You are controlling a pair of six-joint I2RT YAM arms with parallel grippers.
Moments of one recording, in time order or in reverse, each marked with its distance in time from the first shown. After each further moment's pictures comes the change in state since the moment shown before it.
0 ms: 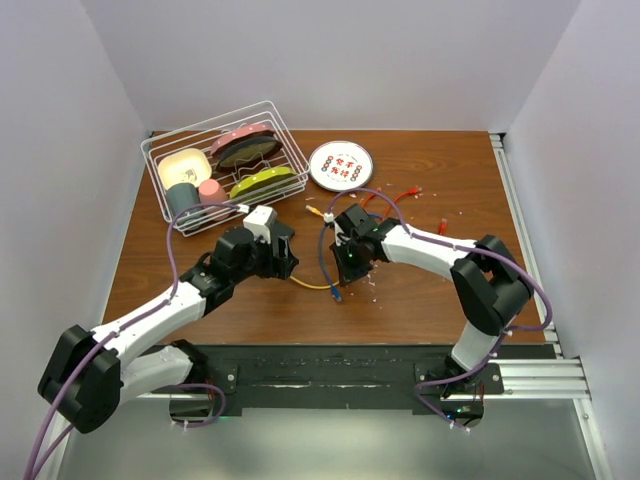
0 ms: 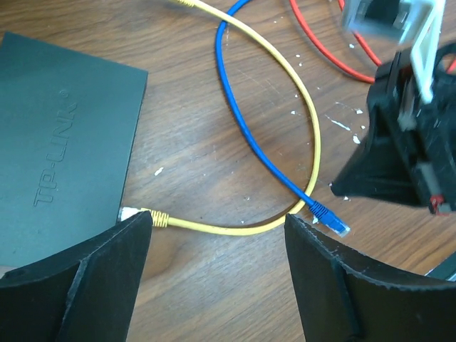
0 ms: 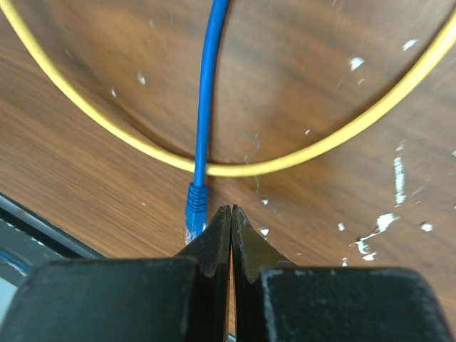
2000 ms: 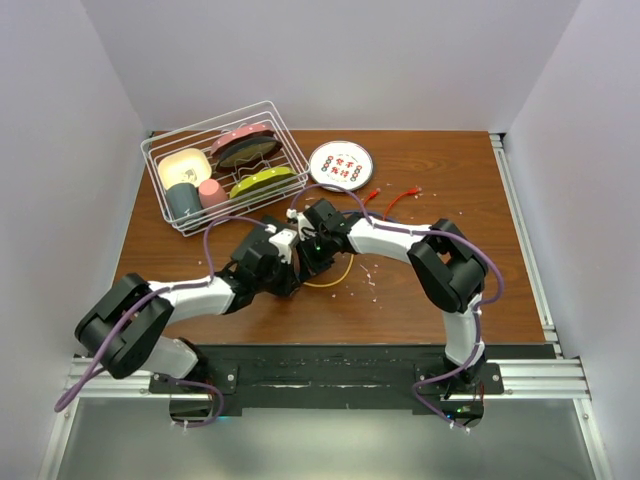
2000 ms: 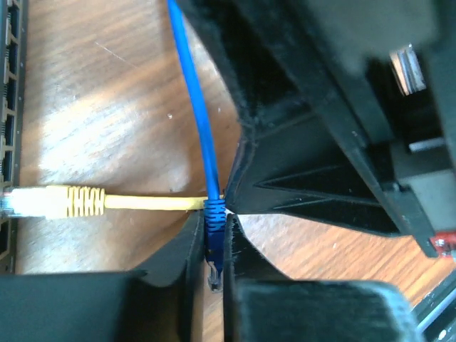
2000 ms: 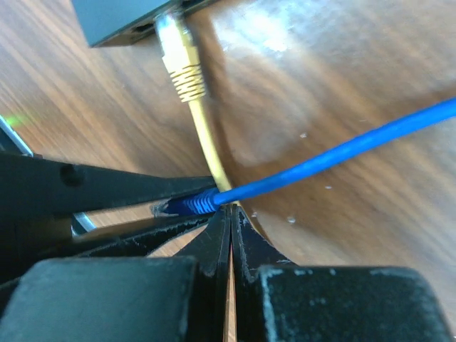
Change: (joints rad) left arm -0.087 0.317 -0.091 0.224 0.066 -0.012; right arm 0.090 0.275 0.239 0.134 -0.226 -0.004
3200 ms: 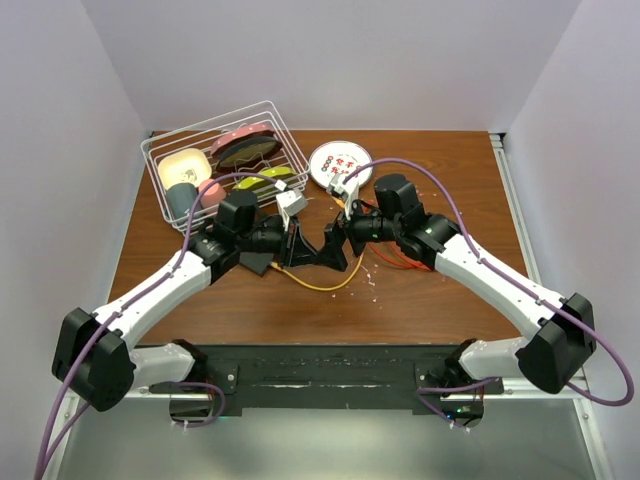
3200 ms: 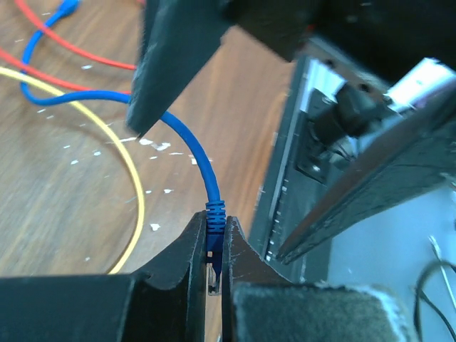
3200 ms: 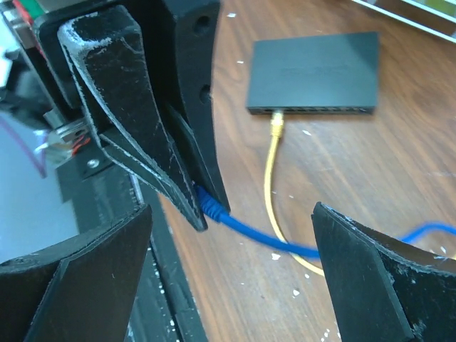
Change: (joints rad) left arm 0.126 -0.180 0.394 -0.314 0.703 0.179; right arm -0.118 -0.682 -0.204 0.055 -0.137 -0.278
